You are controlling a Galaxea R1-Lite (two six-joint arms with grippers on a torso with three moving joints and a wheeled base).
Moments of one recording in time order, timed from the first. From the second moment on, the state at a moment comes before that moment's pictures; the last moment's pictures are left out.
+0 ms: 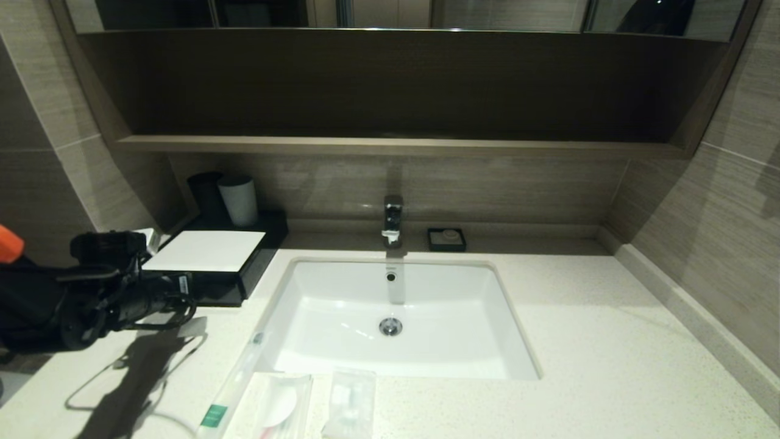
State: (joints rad) left arm 0.17 2.00 -0.79 -0.69 0.01 -0.07; right arm 0.00 0.00 0.00 0.00 0.00 0.00
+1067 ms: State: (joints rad) left arm 0.17 2.04 -0.79 -0.73 0.01 -0.07; right arm 0.00 0.00 0.00 0.00 0.00 0.00
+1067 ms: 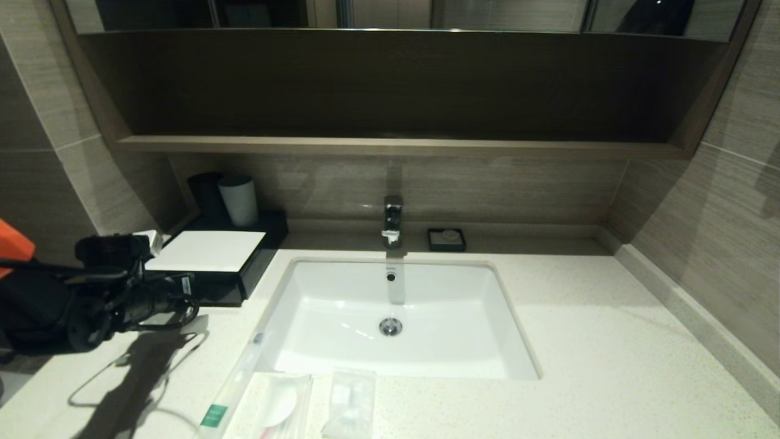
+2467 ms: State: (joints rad) left arm 0.17 2.02 -0.82 -0.59 0.01 -0.06; right arm 0.00 0.00 0.00 0.00 0.00 0.00
